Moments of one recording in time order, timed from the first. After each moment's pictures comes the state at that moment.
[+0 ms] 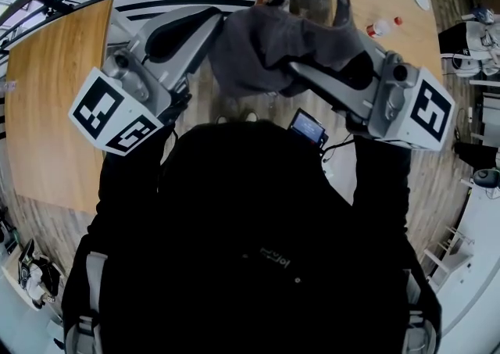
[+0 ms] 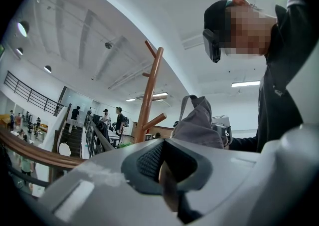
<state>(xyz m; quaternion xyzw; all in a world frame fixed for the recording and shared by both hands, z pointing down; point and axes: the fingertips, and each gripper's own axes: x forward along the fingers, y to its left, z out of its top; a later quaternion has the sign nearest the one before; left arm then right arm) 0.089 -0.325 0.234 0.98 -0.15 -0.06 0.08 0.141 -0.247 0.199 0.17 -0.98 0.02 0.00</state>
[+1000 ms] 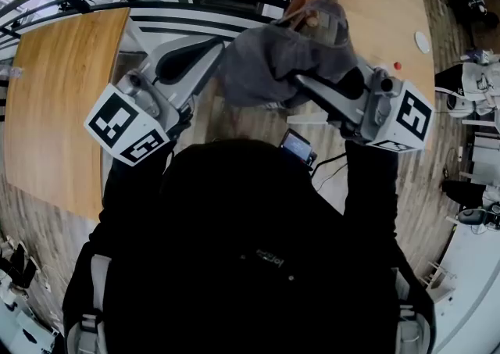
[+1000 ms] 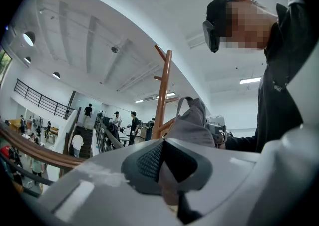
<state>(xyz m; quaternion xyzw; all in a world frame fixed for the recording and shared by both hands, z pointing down) 0.127 -0.346 0.208 0.98 -0.19 -0.05 0.07 0.206 -0.288 0.166 0.13 -0.99 0.01 -0.03</state>
